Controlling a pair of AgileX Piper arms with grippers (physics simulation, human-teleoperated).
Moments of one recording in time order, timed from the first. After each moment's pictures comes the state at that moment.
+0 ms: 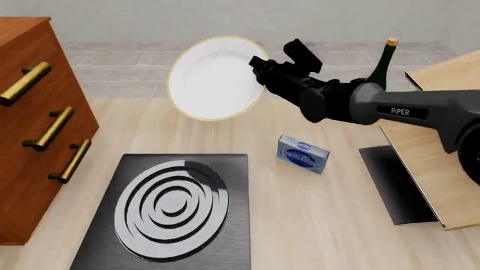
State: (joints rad) left arm -0.62 0.35 -0.77 0.25 0.42; right arm 0.44 1.96 -1.37 -0.29 0.76
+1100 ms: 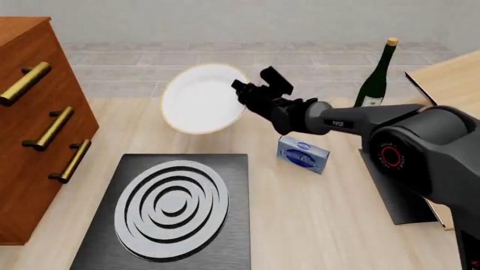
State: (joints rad) left arm -0.57 0.34 -0.74 0.26 0.42; right arm 0.47 2.28 -1.62 -0.28 0.84
